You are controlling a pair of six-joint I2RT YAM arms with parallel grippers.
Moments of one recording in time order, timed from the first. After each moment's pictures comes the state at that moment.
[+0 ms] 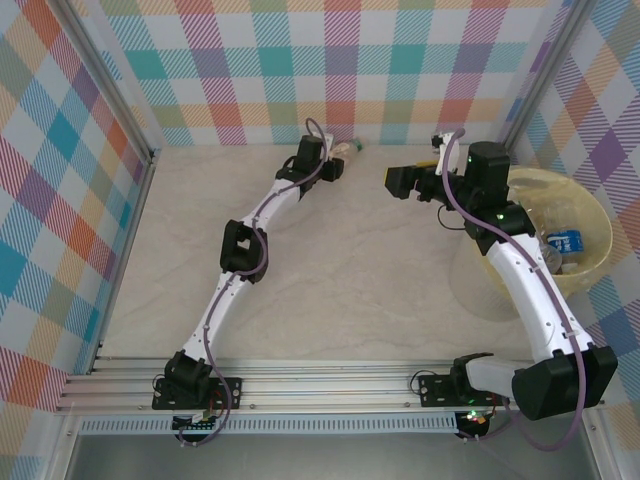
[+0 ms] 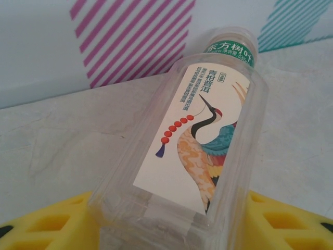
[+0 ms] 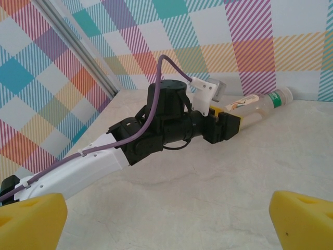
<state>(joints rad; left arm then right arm) -0.41 2.91 2.73 -0.35 0.05 -0.11 0.21 1.22 1.26 -0.38 -0.48 0.25</state>
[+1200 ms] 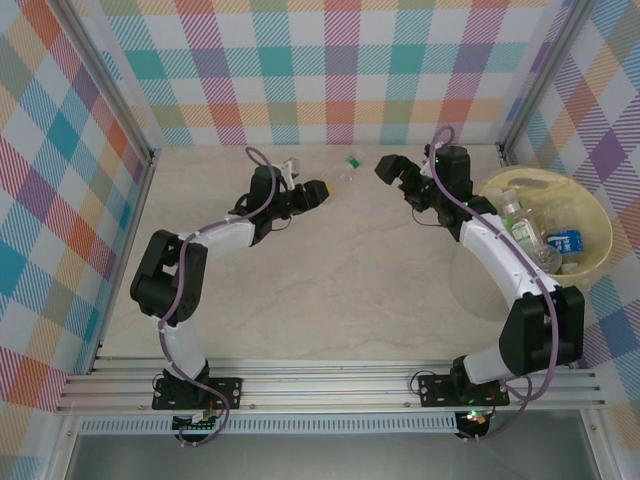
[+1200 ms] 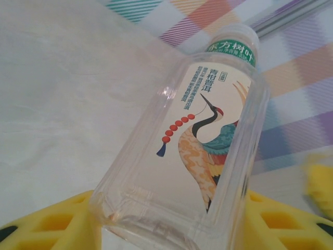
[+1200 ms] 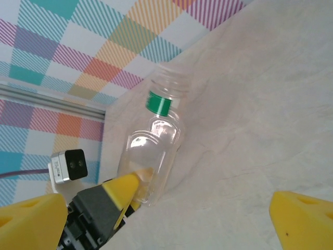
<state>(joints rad) -0.42 1.85 1.18 0.35 0.48 -0.84 0.24 1.46 1.18 -0.18 -0.40 0.84</state>
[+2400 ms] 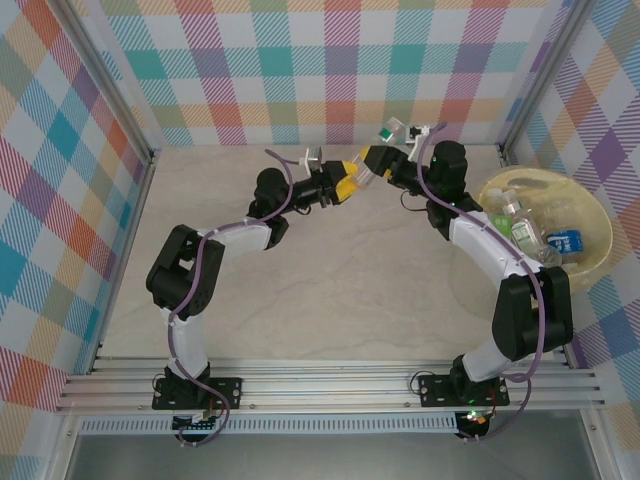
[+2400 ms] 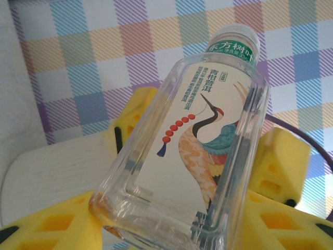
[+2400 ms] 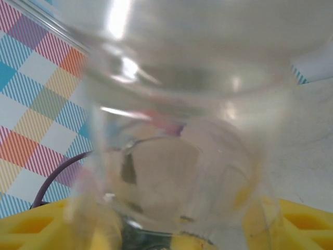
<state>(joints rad) -0.50 1.94 1.23 0.99 0.77 -1.59 0.26 1.54 1.15 0.30 -0.65 0.82</state>
